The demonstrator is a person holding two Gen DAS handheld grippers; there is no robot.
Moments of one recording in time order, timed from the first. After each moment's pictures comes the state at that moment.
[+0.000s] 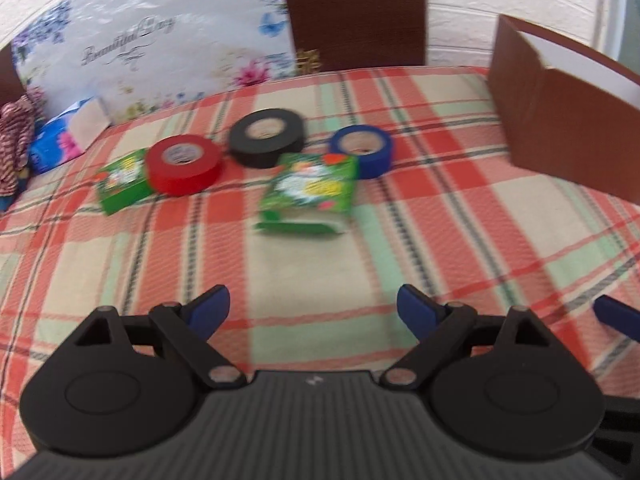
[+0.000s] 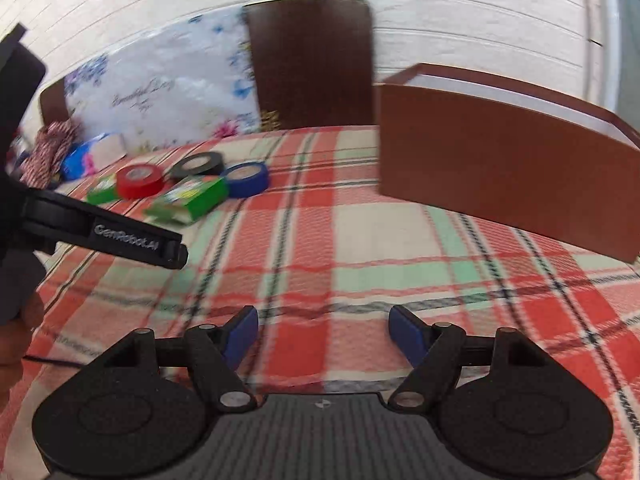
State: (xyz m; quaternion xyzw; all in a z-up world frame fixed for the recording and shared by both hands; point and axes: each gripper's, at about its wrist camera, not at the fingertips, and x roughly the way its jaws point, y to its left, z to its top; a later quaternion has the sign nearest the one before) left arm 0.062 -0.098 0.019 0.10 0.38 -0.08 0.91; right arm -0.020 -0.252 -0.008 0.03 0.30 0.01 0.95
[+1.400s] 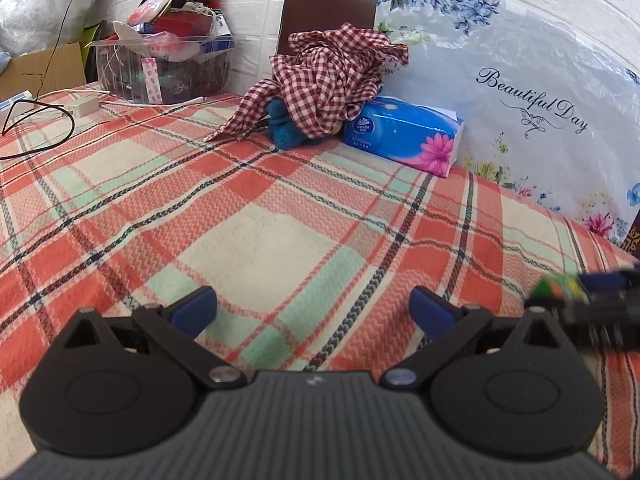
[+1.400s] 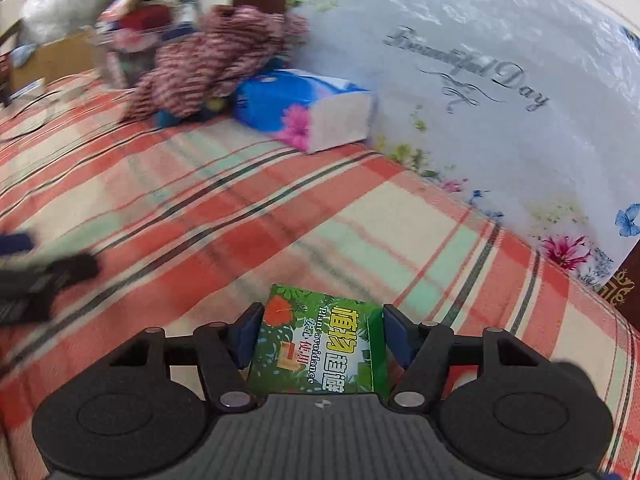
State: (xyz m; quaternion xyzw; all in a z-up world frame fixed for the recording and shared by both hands) left arm 0.117 0.217 -0.008 -0.12 0.27 0.17 0.94; right arm 0.204 0.024 0.012 -0.18 0.33 0.28 0.89
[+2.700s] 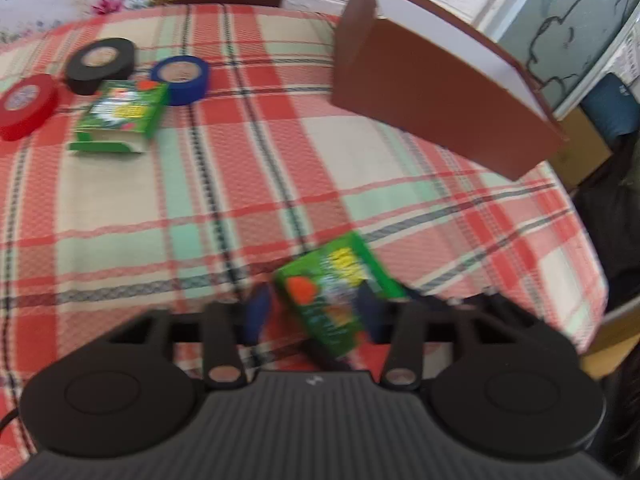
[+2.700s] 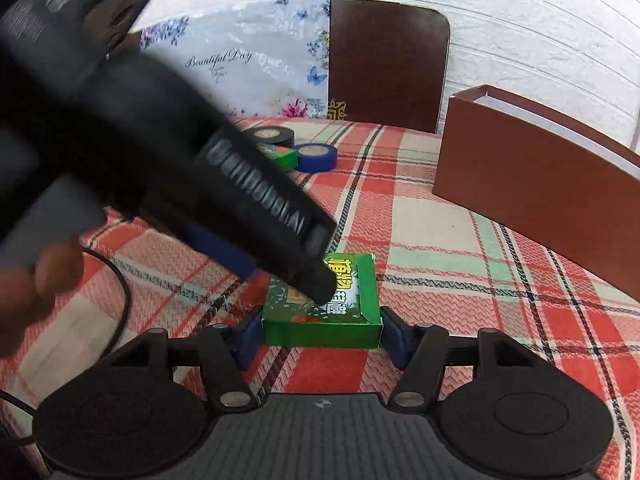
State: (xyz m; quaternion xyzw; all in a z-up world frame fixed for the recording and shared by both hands) left arm 0.036 -0.137 0.033 -0.01 0.49 -0.29 0.82; right arm -0.047 -0.253 -0.003 -0.04 0.30 0.08 0.95
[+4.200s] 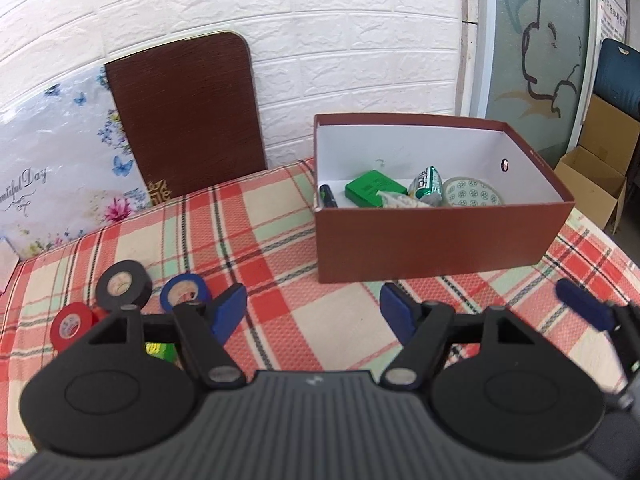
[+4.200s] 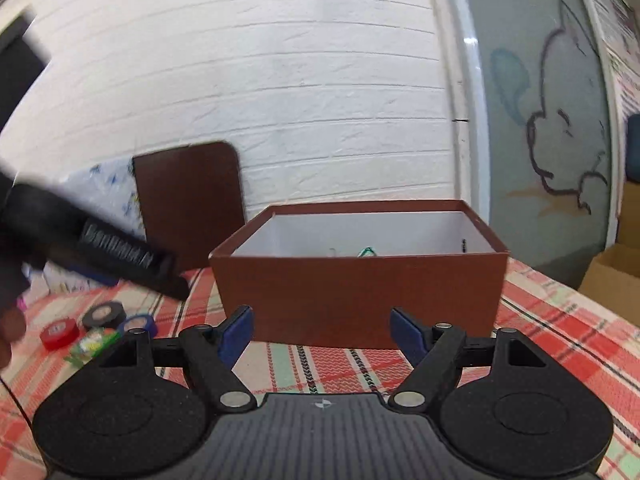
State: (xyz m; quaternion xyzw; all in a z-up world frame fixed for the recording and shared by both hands) left arm 0.028 -0.224 0.119 0.13 0.31 -0.24 0.91; right arm -0.062 -0.354 0.049 0.09 0.12 -0.14 0.98
